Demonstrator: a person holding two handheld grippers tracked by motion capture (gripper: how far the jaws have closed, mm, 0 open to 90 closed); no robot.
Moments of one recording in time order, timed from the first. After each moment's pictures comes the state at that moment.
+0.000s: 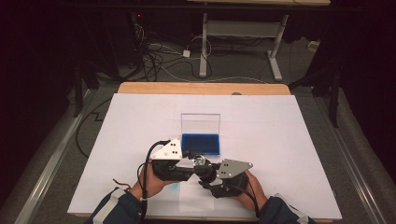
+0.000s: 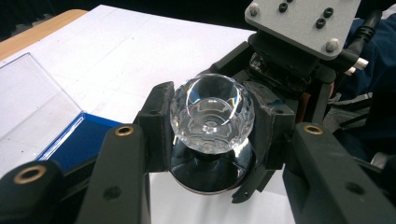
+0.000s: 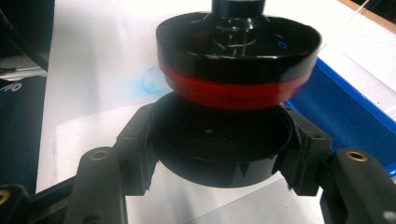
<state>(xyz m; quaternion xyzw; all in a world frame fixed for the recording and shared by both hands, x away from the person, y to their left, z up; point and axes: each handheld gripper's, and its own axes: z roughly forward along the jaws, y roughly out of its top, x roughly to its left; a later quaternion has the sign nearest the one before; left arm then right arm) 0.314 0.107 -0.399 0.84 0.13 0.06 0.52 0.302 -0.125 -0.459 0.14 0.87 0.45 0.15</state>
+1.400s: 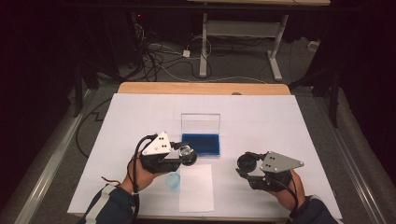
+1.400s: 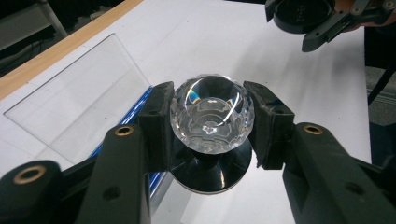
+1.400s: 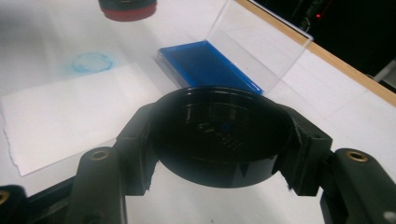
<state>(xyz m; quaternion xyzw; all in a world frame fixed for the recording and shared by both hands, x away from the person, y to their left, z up) 0.325 0.136 -0.396 0.85 0.17 0.14 0.48 0.294 -0.221 -0.420 0.20 0.84 0.44 0.24</state>
